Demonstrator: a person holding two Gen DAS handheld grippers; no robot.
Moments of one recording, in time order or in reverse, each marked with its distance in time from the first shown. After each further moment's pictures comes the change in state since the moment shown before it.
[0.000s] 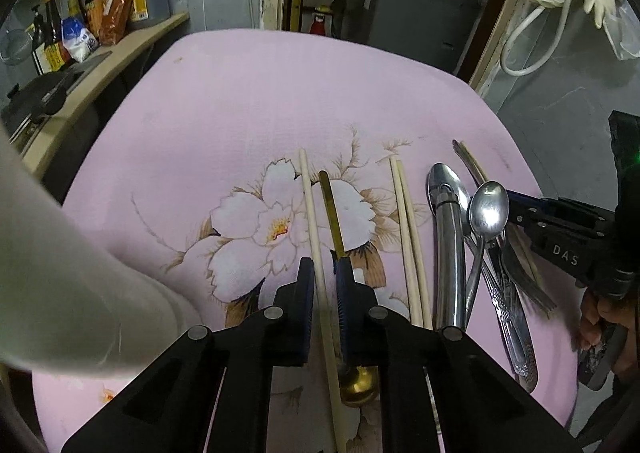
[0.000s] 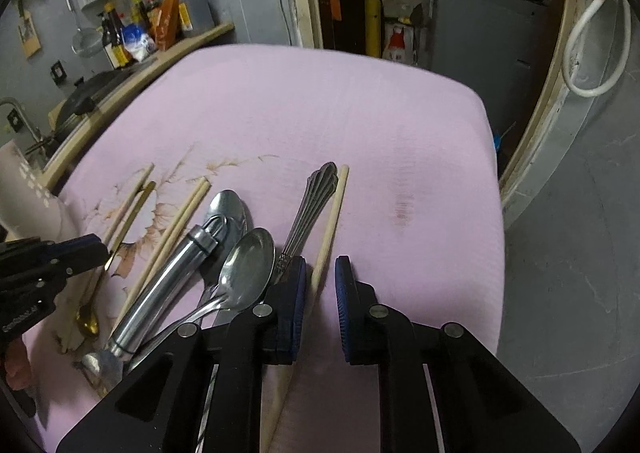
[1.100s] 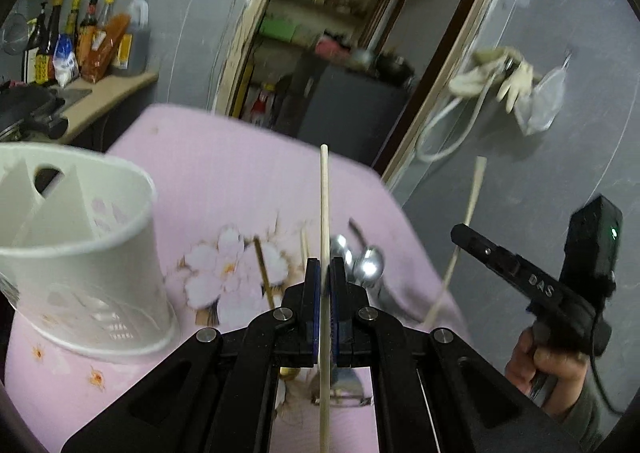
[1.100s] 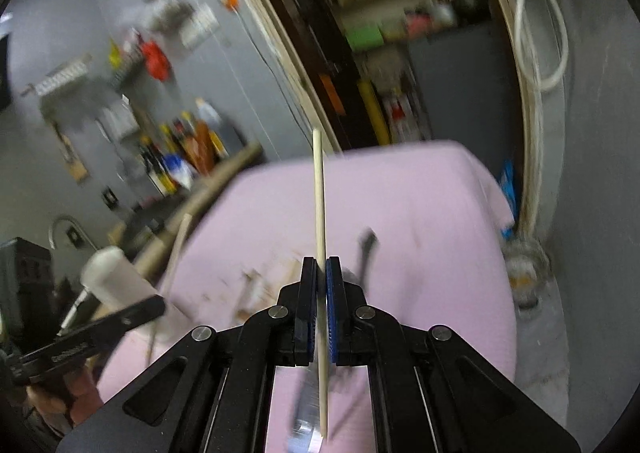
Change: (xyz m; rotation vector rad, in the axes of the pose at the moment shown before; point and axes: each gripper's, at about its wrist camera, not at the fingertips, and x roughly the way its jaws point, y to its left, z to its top) left arm -0.109 0.002 -0.022 -0.054 -0.362 -0.312; right arm -0.107 0.023 -0.036 0.249 -0.438 0.182
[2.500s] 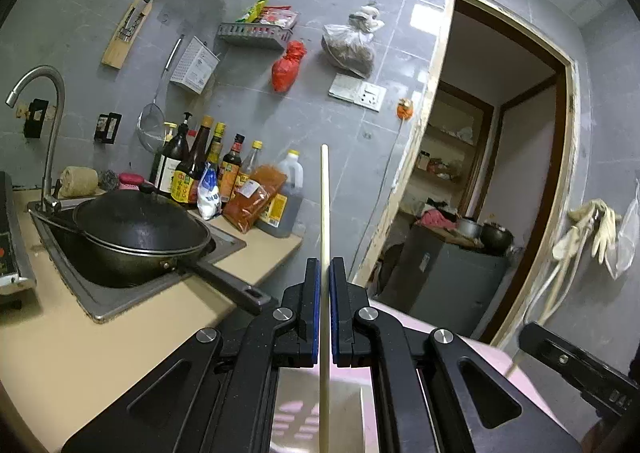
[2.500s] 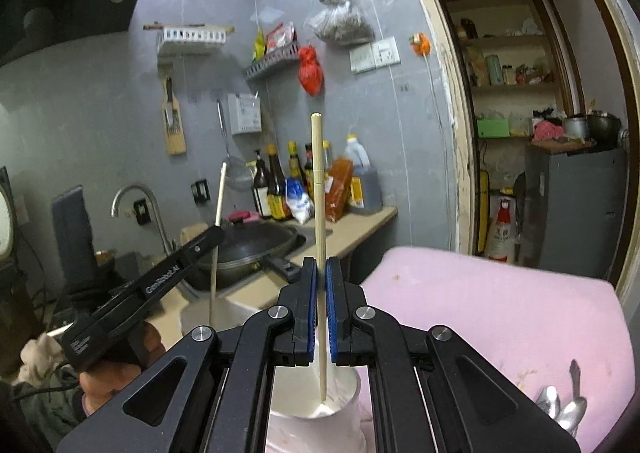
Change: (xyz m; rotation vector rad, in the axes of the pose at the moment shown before) left arm -0.109 0.172 0.046 -0.081 -0.591 0.340; right arm 0.075 0.218 0.000 -0.345 -0.165 0.247
